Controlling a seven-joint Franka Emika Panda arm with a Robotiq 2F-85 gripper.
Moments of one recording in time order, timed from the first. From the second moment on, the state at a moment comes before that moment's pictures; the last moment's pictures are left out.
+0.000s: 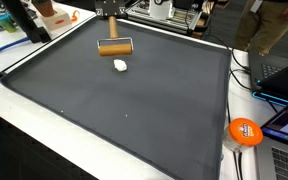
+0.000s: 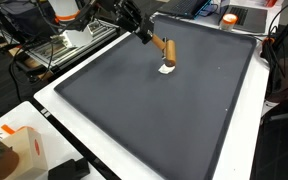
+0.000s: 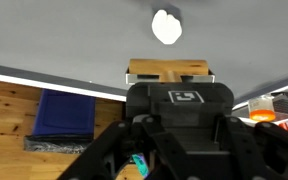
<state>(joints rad) 0.67 -0.37 -0.73 -2.70 1.29 2.91 -1.85</state>
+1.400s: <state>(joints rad) 0.69 -0.37 -0.78 -2.75 1.45 2.82 -2.10</state>
